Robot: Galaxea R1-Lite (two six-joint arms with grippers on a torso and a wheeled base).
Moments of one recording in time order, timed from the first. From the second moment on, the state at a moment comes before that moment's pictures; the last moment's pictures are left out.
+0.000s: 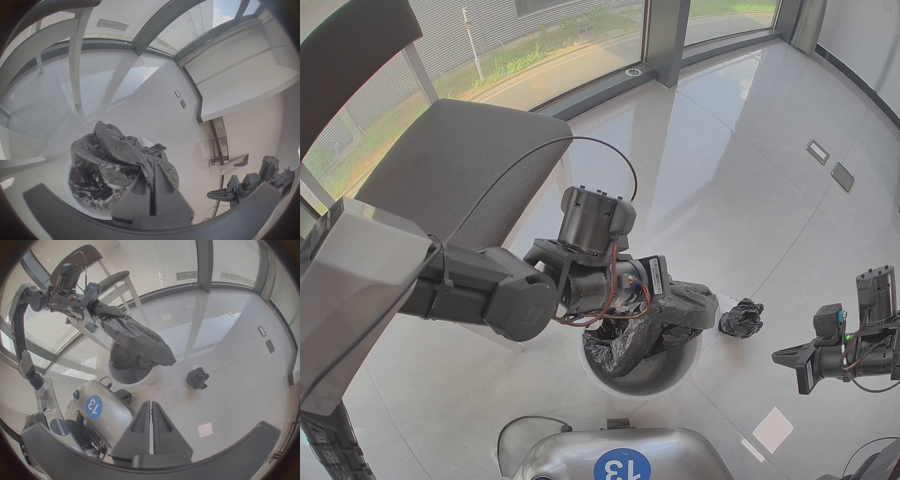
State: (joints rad) left arm -0.74 2.08 -1.40 -0.21 -0.08 -0.54; right arm 0.29 1.42 -0.45 -0.26 0.18 -0.16
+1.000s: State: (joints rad) left arm -0.84 2.00 -0.95 -0.42 0.00 -0.50; right arm 0.31 1.37 -0.39 -0.26 0.18 -0.19
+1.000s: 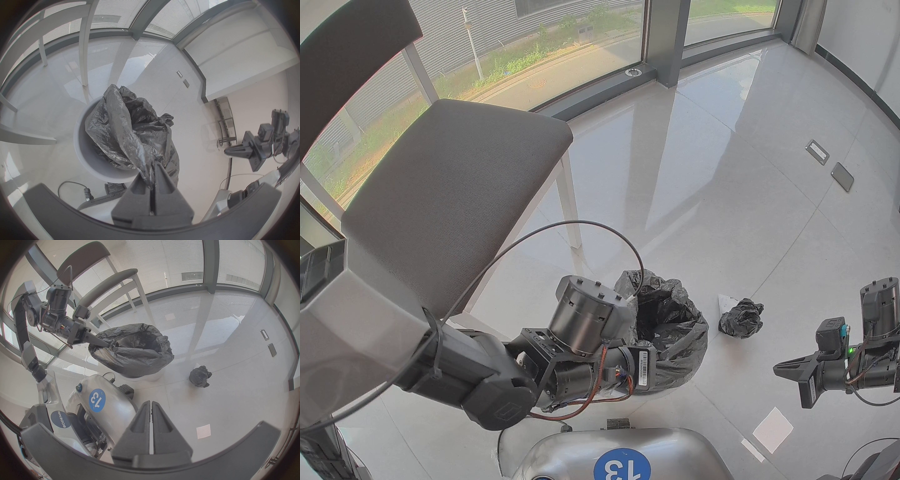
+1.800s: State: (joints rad) left arm -0.82 2.00 -0.81 -0.42 0.04 -0.28; right arm 0.31 1.32 -0.36 -0.26 0.18 -0.20
